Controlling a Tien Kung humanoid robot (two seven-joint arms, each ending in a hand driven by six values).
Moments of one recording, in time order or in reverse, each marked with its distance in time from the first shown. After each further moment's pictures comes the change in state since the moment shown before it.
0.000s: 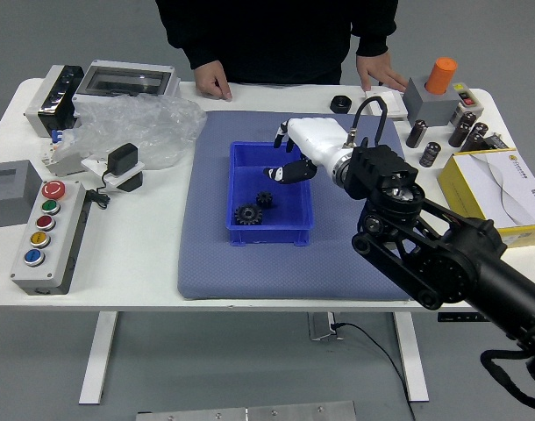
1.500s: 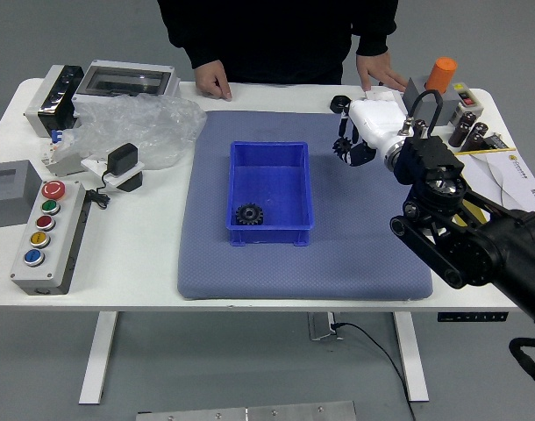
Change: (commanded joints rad) left arm -0.008 -0.002 0.003 0.000 -0.008 0.001 -0.001; right arm 0.030 -0.067 -0.018 -0.177 -0.076 -0.155 0.079
